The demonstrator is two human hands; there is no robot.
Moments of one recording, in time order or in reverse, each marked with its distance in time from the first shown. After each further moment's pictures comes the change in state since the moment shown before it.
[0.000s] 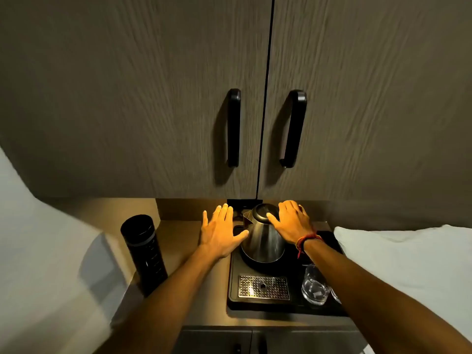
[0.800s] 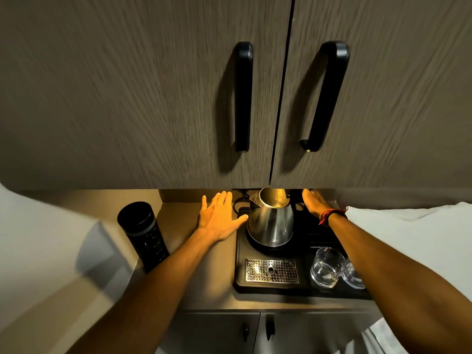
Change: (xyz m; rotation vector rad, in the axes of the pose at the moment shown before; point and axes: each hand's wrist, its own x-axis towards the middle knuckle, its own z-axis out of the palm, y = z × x) left_hand 0.020 -0.027 0.017 0.040 -0.095 -0.016; right_hand 0.036 0.041 0.017 0.712 -0.134 0.375
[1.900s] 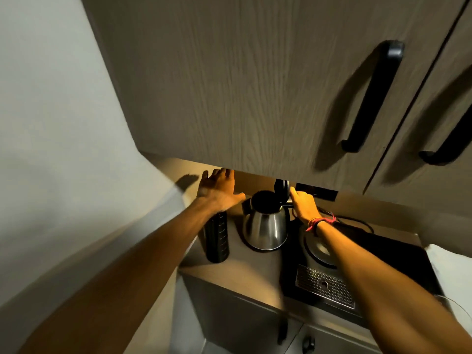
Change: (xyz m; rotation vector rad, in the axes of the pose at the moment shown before) left_hand -0.058 -0.127 -0.090 0.162 0.072 -0.325; right_hand -0.028 -0.101 0.162 -0.029 -0.277 -0.222
